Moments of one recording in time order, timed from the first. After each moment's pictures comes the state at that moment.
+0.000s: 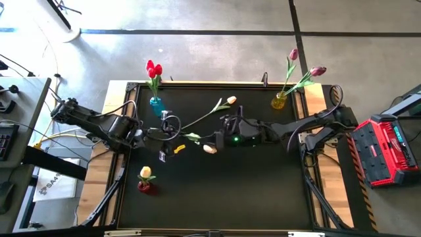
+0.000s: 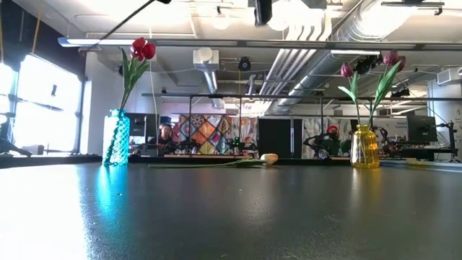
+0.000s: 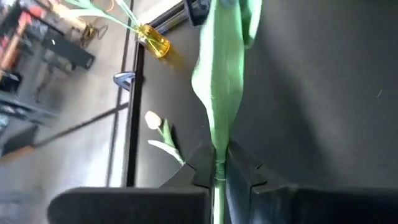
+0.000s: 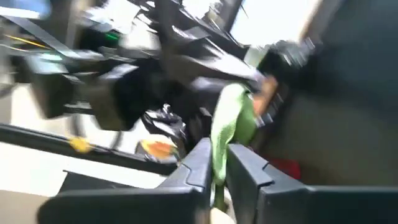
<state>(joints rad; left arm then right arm) -0.35 1.22 1.20 -0.74 -0.60 0.24 0.15 1.58 1.18 0.30 0.13 1.21</state>
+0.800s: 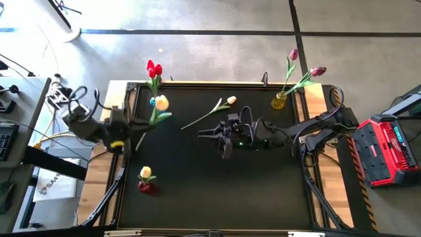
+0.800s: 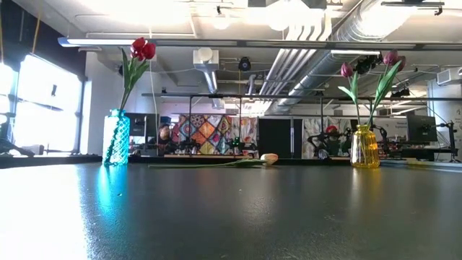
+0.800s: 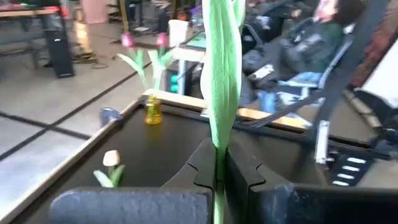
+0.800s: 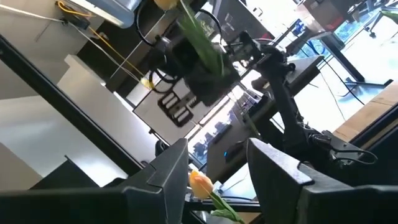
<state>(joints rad) -0.66 0.77 1.11 -0.60 -0.88 -0.31 0.23 1.58 1.18 0.61 0.26 0.75</state>
